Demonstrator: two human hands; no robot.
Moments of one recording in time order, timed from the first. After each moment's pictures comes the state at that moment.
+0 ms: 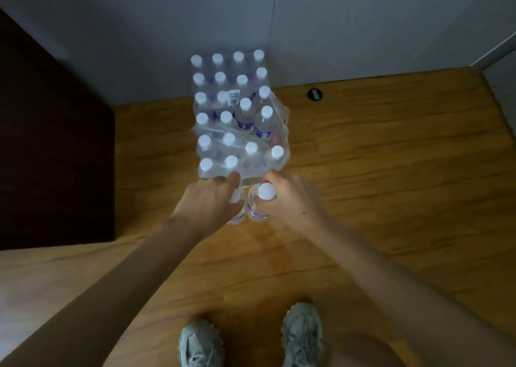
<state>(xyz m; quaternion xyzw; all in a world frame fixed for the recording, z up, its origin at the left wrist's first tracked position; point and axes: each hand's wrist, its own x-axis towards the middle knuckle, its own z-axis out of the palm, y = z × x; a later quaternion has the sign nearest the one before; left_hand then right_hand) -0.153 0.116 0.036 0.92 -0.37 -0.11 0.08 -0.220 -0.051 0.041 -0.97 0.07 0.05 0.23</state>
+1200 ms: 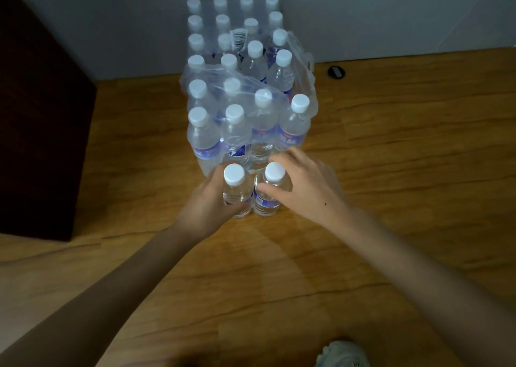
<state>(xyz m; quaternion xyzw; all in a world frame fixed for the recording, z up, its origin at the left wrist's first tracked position) -0.182 0.140 -0.181 0.88 -0.25 -0.15 0.38 -0.242 -0.054 -0.138 -0.98 -0.01 -0.06 0.18</state>
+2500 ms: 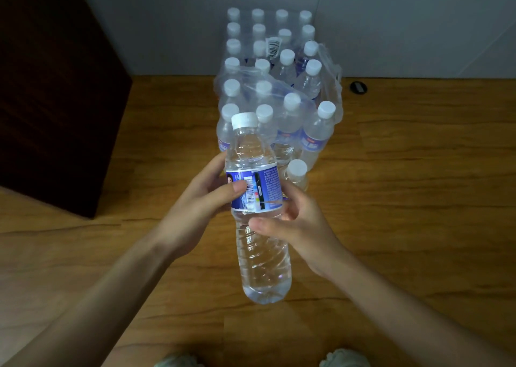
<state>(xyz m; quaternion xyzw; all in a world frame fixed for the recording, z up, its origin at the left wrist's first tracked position) -0.220 0.182 -0.102 0.63 -0.15 -0.29 0.70 -0.290 0.017 -0.111 -0.66 0.08 0.08 0.75</state>
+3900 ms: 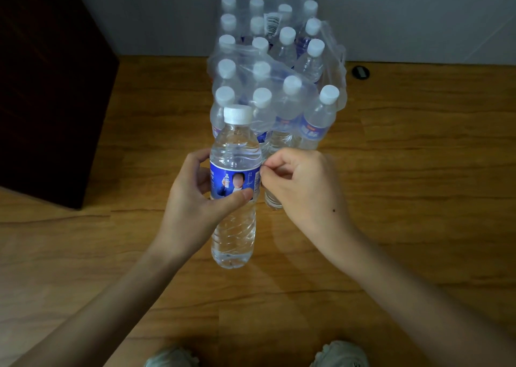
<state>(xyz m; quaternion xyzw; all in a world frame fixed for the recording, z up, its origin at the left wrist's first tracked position) -0.233 0.174 -0.119 0.75 -0.06 -0.13 0.64 -0.257 0.015 -0.096 -0.90 0.07 -0.12 0.42</state>
